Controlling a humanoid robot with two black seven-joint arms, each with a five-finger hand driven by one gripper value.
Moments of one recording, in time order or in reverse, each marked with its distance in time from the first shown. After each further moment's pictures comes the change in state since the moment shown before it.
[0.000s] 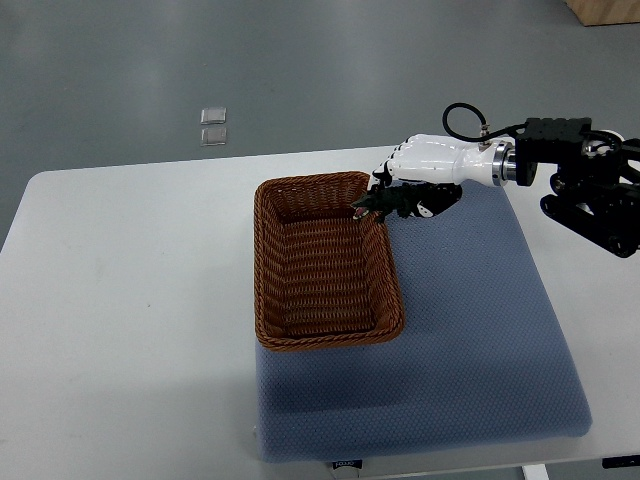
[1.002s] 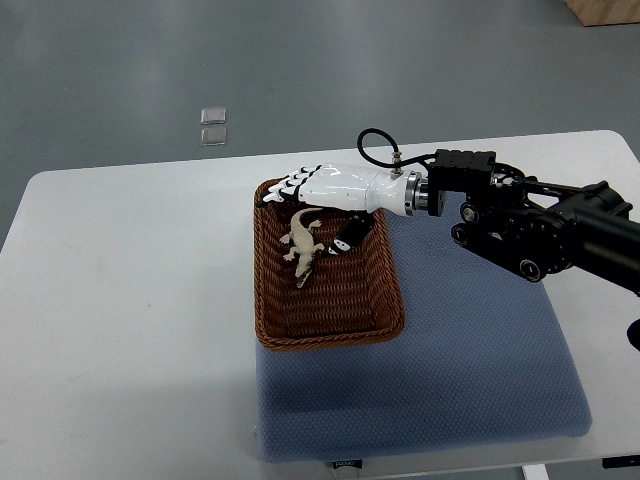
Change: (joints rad) left arm 0.000 0.000 0.000 0.000 0.000 0.000 0.001; right arm -0.041 0.204 0.025 -0.043 0.158 -0.011 0.000
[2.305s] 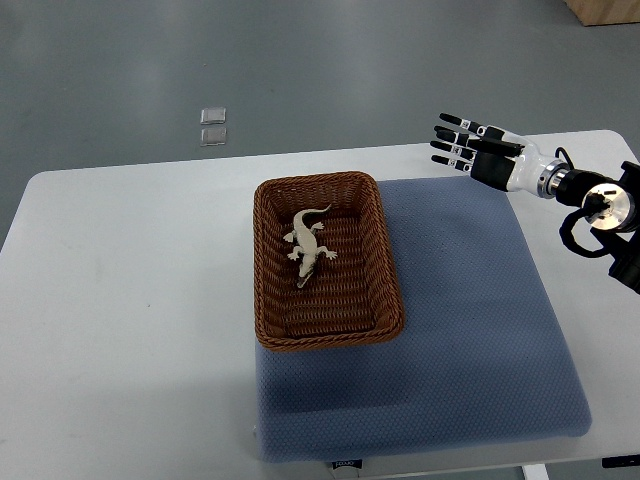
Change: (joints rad) left arm 0.000 0.000 0.000 0.000 0.000 0.000 0.000; right arm -0.106 -0.101 0.121 -0.420 1.893 0.583 -0.667
